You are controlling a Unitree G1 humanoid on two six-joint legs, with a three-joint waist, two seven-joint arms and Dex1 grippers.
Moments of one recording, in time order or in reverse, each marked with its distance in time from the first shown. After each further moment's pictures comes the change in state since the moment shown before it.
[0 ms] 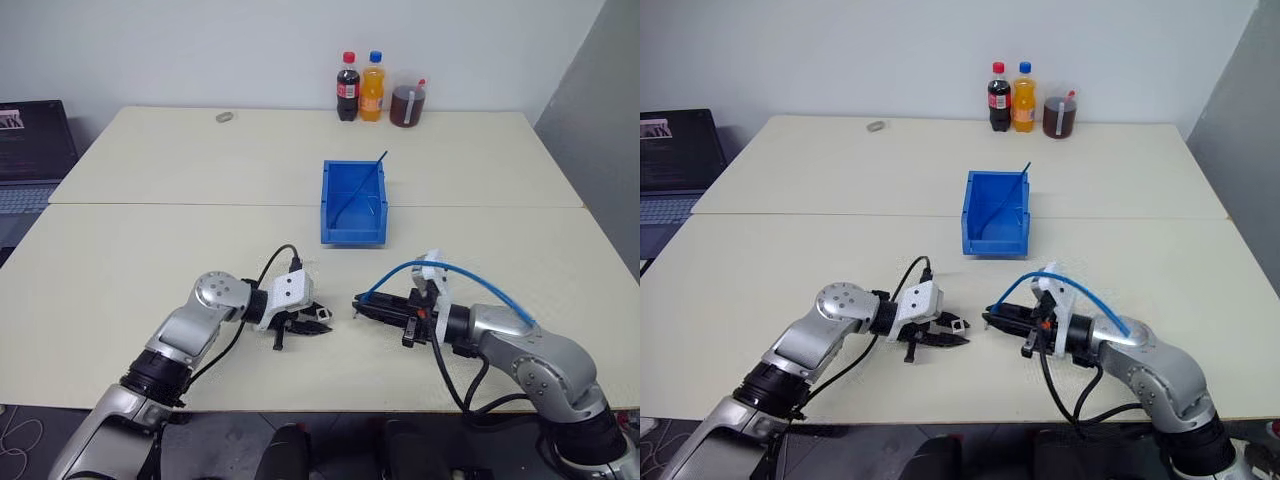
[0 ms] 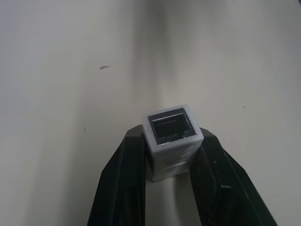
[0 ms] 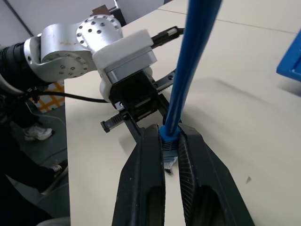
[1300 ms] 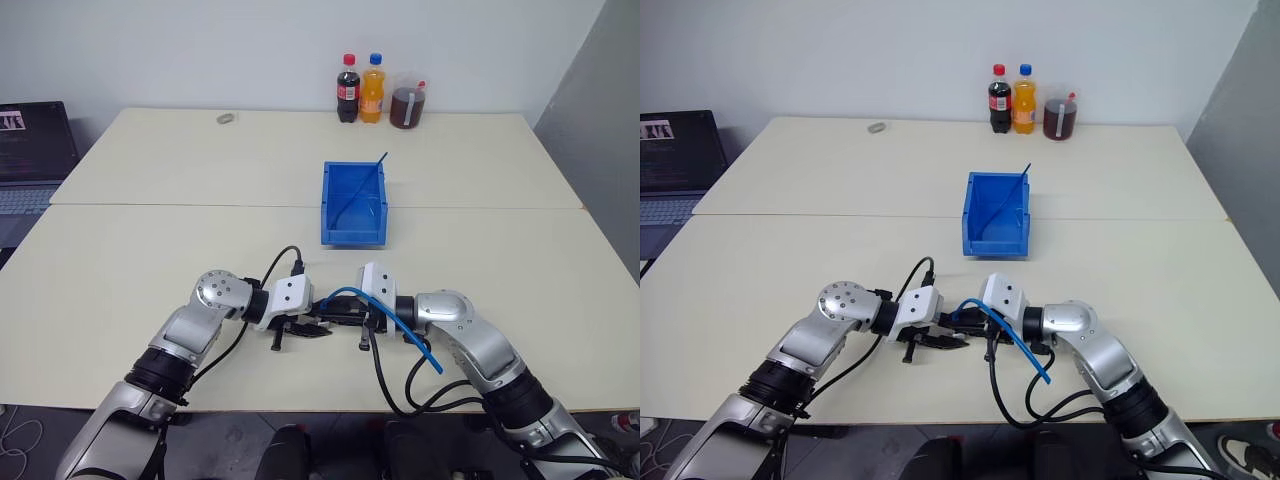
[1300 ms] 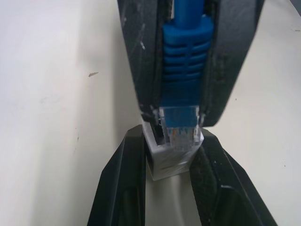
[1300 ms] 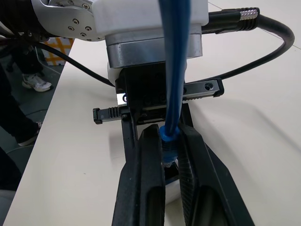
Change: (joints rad) left arm 0.005 -0.014 0.003 0.039 0.020 -0.076 -0.045; right arm -0.178 0.148 0.216 0.364 -0.356 -0.349 0.209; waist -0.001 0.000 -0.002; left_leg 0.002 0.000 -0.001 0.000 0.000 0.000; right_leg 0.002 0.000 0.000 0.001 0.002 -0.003
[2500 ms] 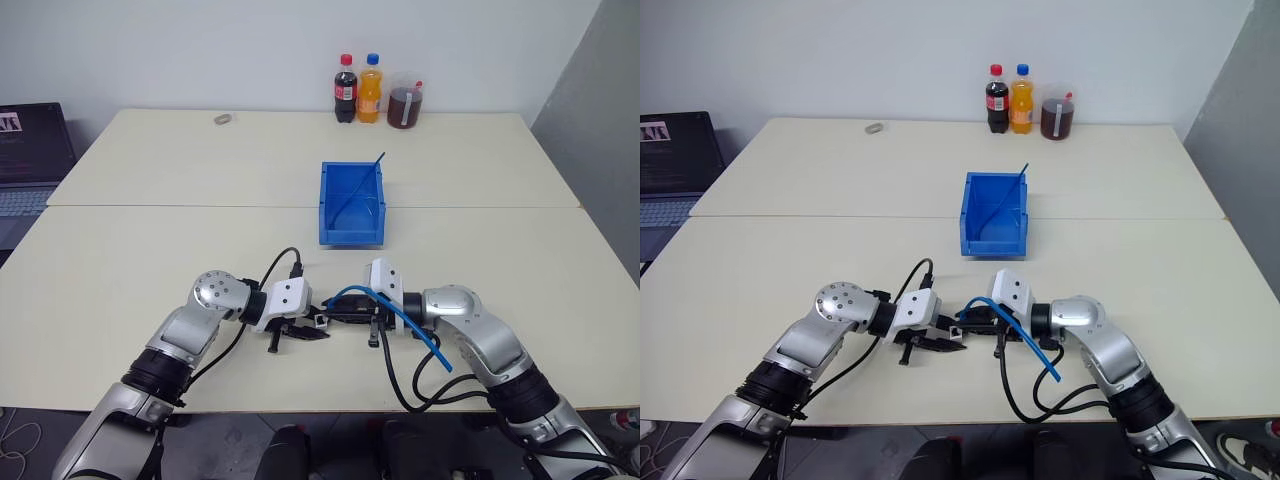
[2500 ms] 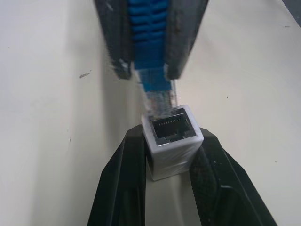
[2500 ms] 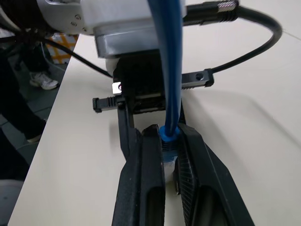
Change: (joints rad) left arm 0.007 0.012 0.000 -0.004 0.000 -0.016 -0.020; right arm -0.014 -0.022 -0.029 0.012 0.006 0.016 0.080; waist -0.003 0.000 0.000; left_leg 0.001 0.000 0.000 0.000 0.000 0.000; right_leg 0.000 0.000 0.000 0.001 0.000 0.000
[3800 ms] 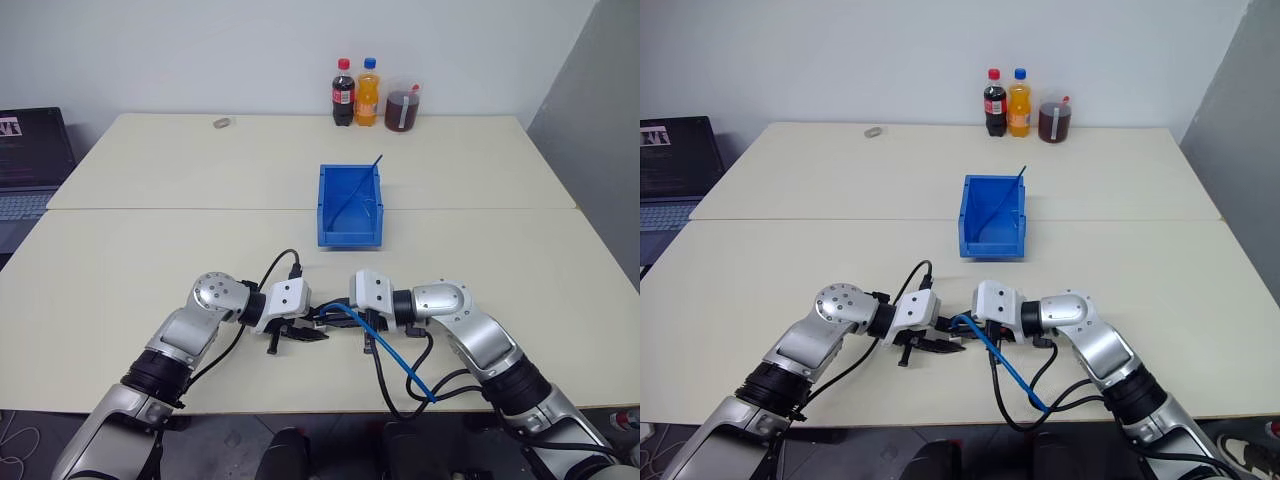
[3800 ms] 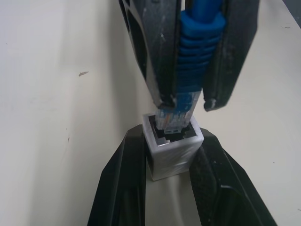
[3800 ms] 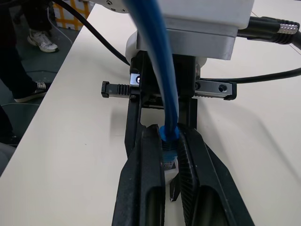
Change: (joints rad) left arm 0.006 0.001 0.000 0.000 0.000 0.023 0.001; right arm -0.059 -0.001 0.081 0.043 -0.136 -0.121 0.050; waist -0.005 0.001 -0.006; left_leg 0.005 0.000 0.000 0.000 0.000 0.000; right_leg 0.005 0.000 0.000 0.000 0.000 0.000
